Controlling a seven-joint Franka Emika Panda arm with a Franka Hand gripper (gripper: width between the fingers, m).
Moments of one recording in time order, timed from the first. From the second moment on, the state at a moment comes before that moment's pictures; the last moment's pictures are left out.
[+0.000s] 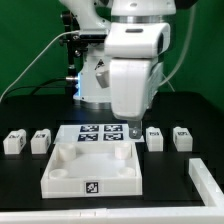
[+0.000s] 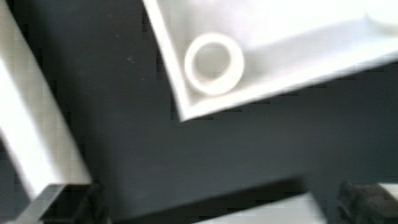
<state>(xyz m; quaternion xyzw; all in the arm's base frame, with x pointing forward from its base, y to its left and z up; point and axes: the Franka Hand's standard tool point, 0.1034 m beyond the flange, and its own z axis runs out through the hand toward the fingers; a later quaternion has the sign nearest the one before) 0.548 0.051 0.105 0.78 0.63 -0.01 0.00</state>
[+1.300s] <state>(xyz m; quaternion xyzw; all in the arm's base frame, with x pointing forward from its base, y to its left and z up) 0.415 -0.014 0.039 0.67 0.74 -0.06 -0.06</state>
